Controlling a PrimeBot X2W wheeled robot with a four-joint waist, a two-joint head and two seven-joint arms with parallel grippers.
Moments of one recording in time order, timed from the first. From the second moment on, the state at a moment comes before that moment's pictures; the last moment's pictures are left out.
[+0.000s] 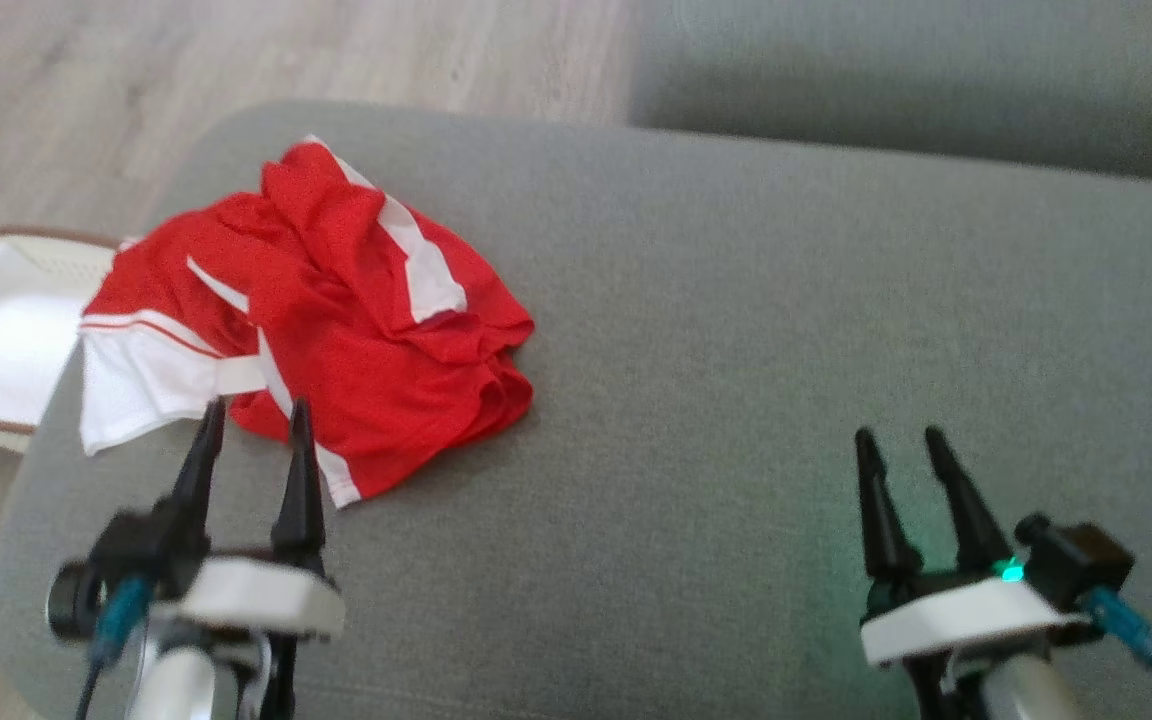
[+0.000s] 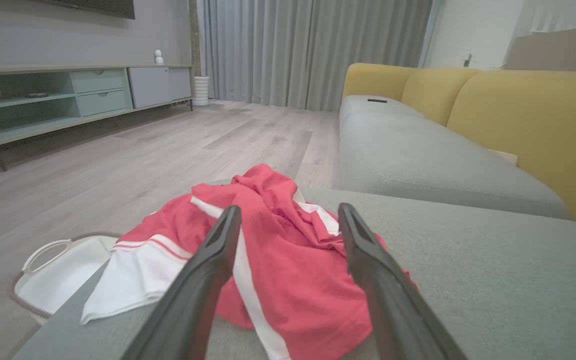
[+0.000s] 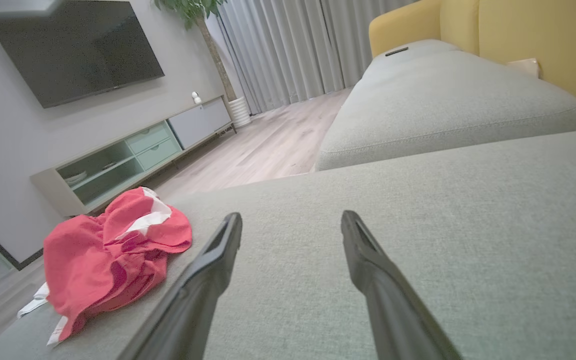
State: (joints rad) left arm 0.01 0.05 -0.07 0.11 -0.13 -0.01 -0.25; right arm 0.00 -0.04 0.15 0.26 0.34 0.12 -0.25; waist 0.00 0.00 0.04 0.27
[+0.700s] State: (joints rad) left arm -0.61 0.22 -0.19 0.68 -0.07 -0.12 0.00; right arm -0.16 -0.04 0.12 0.22 0.33 0.12 -0.25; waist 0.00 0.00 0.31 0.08
